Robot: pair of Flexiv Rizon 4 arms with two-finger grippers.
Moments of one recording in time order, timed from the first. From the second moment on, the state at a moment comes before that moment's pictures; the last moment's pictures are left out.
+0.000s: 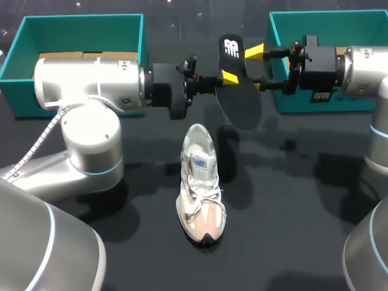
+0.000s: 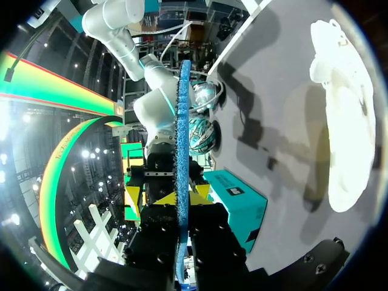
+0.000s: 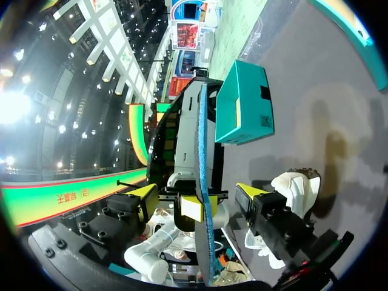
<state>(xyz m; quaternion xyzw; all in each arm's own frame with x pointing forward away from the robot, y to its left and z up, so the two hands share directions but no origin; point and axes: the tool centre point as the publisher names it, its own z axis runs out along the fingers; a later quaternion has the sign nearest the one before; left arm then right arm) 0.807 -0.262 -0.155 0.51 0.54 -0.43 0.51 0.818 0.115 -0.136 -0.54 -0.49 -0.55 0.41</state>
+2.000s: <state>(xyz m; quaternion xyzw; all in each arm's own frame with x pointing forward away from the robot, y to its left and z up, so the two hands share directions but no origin) 0.770 -0.182 -0.135 0.06 0.76 -0.64 -0.01 0.787 0.101 -0.137 -0.53 -0.51 -0.55 0.40</state>
